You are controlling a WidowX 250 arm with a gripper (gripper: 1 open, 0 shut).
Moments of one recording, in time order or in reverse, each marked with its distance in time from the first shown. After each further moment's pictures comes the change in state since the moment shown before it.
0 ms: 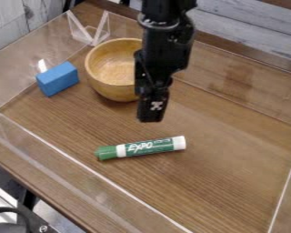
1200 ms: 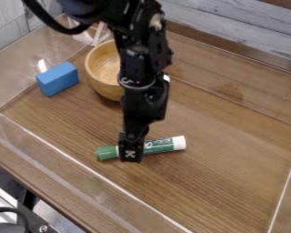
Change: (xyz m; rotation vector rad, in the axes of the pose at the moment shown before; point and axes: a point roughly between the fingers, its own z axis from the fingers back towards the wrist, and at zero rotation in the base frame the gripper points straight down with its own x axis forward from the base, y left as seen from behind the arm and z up) arm -0.012 -0.001 -0.058 0.078 -0.040 -0.114
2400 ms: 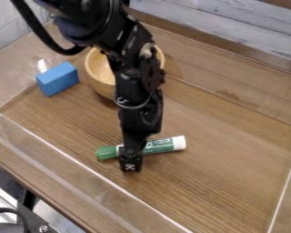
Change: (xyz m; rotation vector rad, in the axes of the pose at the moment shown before) arm -0.002 0.005 -0.024 0.064 -0.036 0.043
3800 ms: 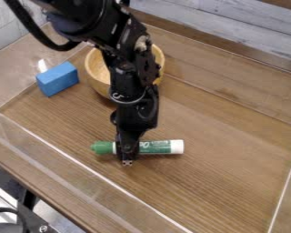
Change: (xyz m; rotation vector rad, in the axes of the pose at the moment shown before) arm -0.007 0.000 0.006 -0.020 0.010 0.043
